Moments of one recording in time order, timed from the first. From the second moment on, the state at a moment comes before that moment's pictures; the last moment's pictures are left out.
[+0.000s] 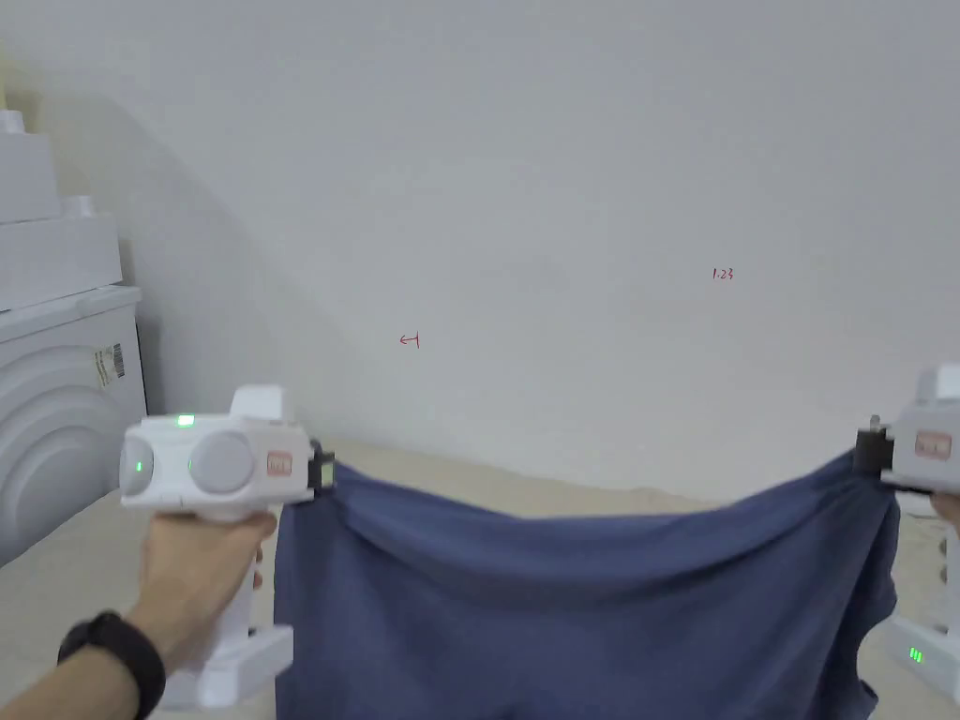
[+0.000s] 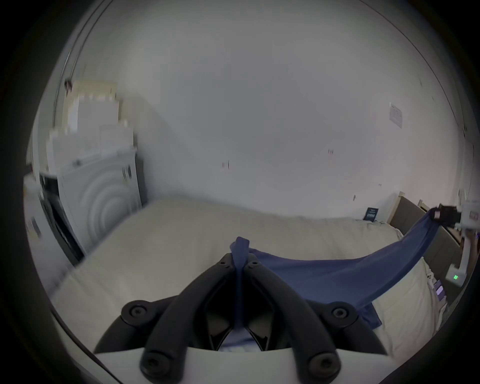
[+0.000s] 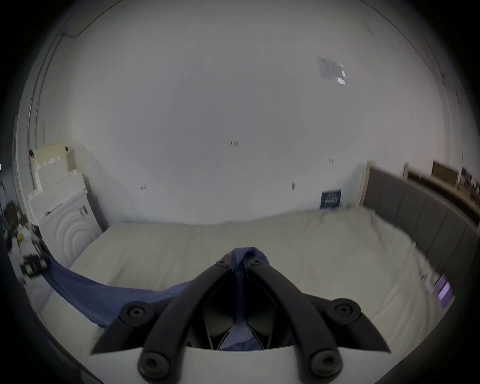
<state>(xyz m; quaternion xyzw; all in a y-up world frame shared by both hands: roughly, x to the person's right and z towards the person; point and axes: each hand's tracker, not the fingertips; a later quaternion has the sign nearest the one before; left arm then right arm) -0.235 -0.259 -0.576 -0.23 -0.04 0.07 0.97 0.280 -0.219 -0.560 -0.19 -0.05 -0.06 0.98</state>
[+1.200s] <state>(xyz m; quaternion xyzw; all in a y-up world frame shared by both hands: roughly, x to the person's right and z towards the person) -0.303 -0.441 -0.139 -0.33 -0.10 0.20 0.92 0.298 -0.449 -0.071 -0.28 -0.05 -0.18 0.94</state>
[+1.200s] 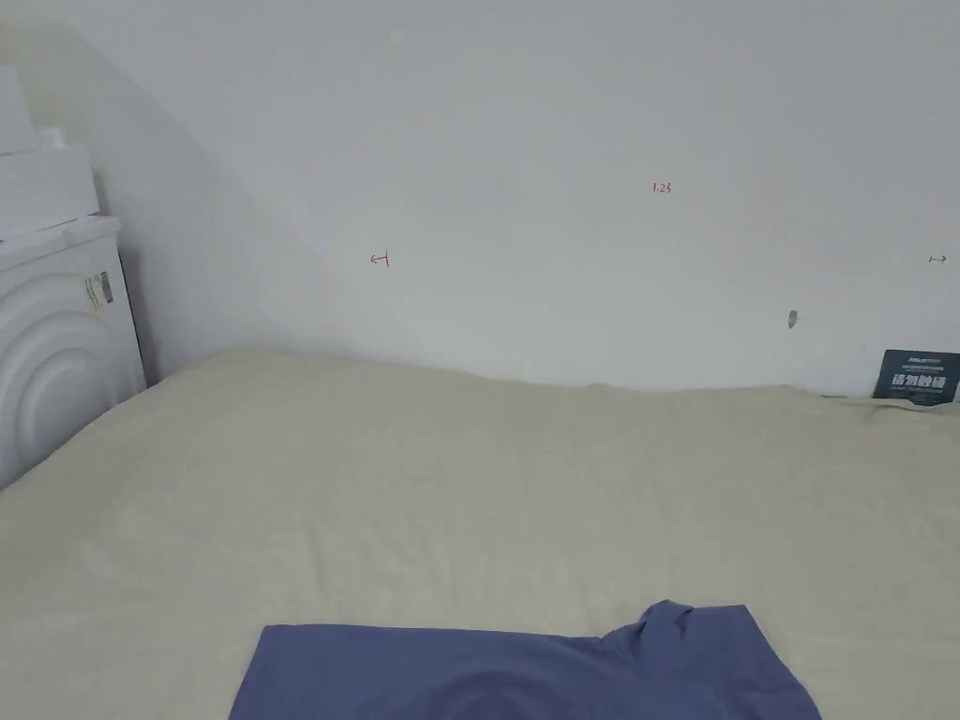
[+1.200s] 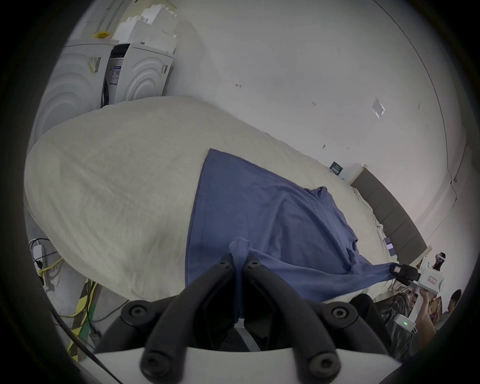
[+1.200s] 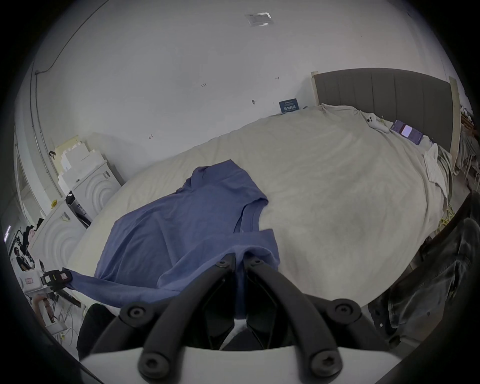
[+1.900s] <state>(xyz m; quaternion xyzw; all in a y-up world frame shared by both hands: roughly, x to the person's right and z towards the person) -0.298 -0.384 -0.140 -0.24 -0.03 0.13 0.96 0.298 -0.391 -0.078 -0.22 -0.08 -0.11 0.97</state>
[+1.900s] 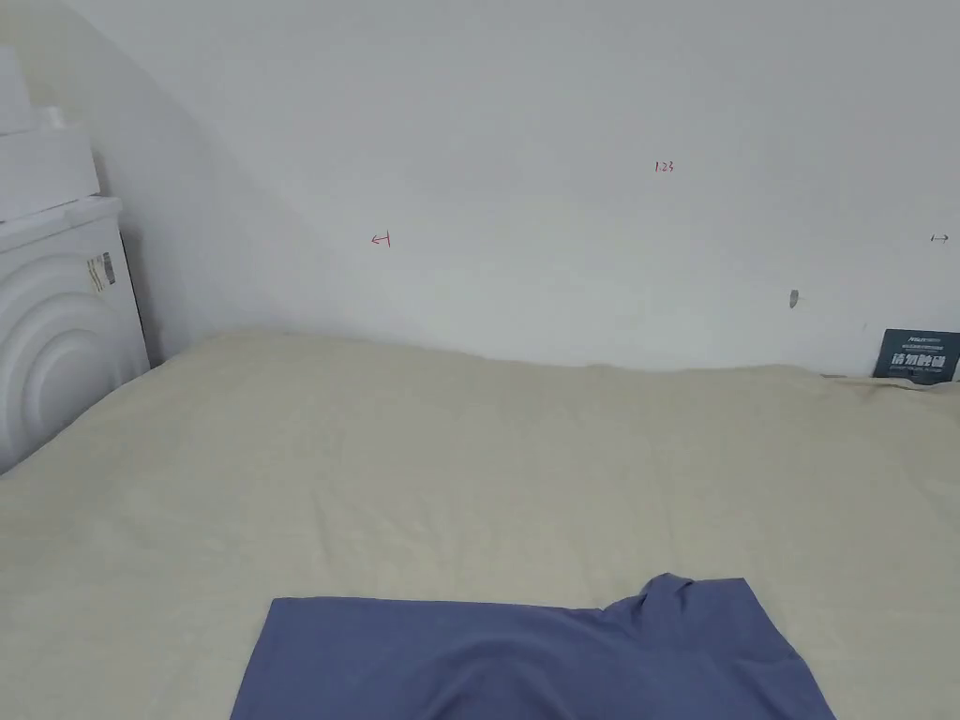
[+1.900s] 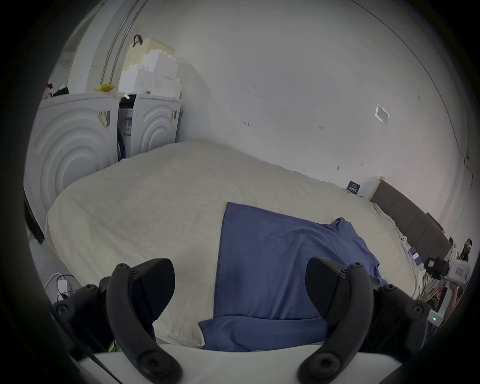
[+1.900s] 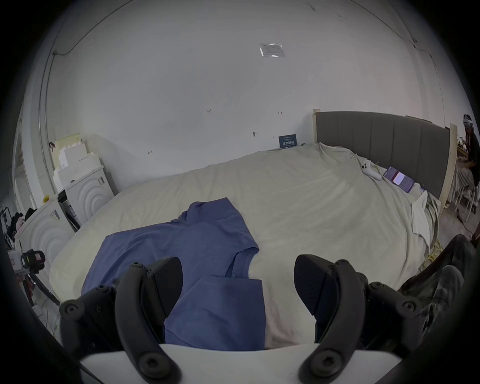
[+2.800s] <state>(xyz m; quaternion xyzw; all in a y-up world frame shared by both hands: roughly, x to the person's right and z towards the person) -0.234 -0.384 -0.126 -0.23 -0.10 0.02 0.97 0.215 -0.391 -0.092 -0.23 0.00 -0.04 0.97</state>
